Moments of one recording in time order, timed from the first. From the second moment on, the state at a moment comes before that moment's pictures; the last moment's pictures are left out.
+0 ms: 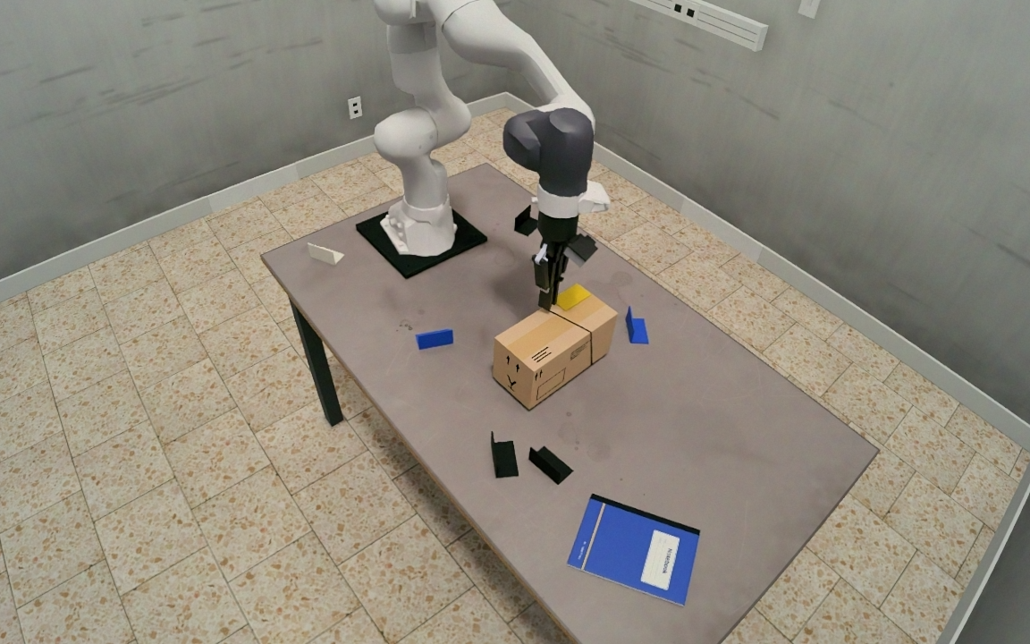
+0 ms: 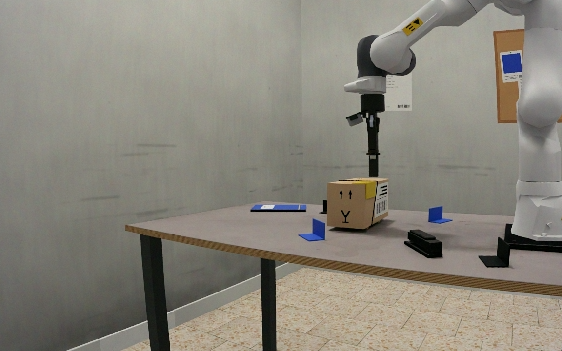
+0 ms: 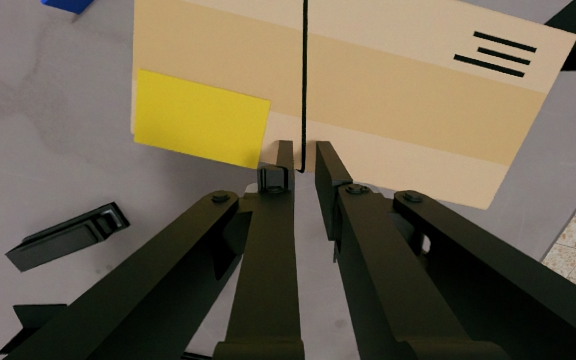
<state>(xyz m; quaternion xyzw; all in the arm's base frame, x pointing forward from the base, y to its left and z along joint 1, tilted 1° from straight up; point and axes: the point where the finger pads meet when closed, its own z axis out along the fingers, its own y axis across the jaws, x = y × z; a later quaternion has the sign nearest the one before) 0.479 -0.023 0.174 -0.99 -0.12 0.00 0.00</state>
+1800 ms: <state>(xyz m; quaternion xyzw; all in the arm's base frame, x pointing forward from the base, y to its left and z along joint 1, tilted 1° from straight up) 0.481 -0.023 0.166 -0.99 -0.12 -0.01 0.00</state>
